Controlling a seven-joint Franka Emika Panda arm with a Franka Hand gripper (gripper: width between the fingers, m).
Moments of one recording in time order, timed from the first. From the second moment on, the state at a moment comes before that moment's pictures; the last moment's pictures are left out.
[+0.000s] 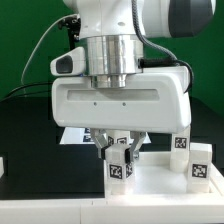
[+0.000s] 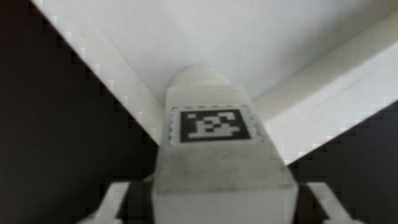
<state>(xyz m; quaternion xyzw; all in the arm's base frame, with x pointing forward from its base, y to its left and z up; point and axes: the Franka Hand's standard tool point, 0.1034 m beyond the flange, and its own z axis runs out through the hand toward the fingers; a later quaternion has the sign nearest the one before) 0.637 -0.011 0.076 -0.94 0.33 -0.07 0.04</state>
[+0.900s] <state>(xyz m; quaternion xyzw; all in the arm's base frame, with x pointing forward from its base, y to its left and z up) 0.634 -0.004 0.075 -0.58 0.81 0.00 0.08</state>
